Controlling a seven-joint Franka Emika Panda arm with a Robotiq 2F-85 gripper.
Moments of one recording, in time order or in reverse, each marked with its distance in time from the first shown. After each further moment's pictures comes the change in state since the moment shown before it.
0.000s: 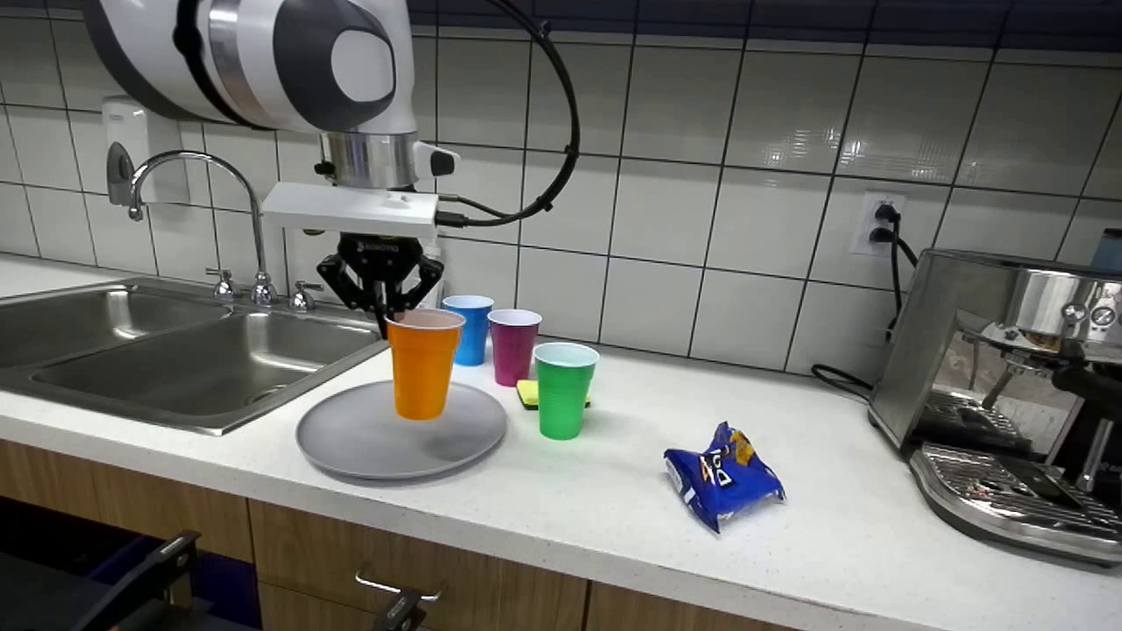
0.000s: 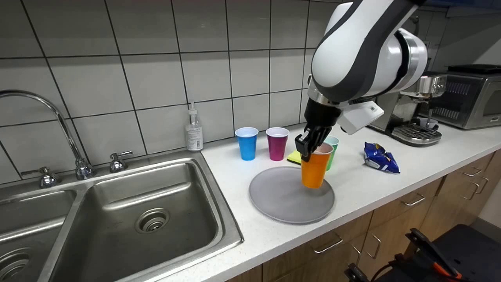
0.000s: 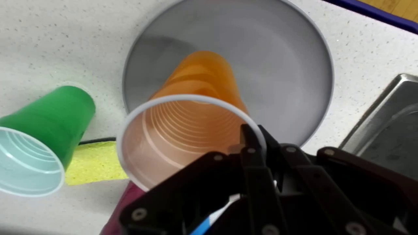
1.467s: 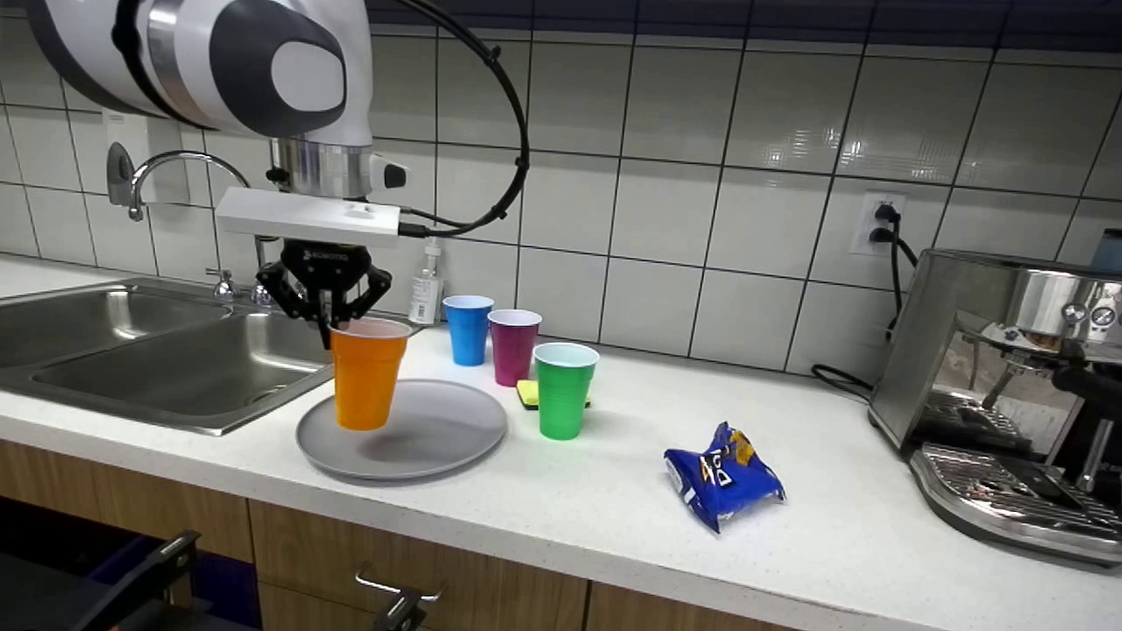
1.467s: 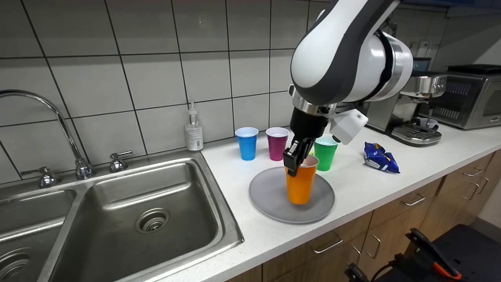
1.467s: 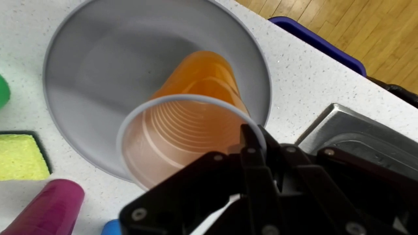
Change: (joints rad) arm 0.111 0.017 0.023 -0.001 0.163 -0.045 -0.193
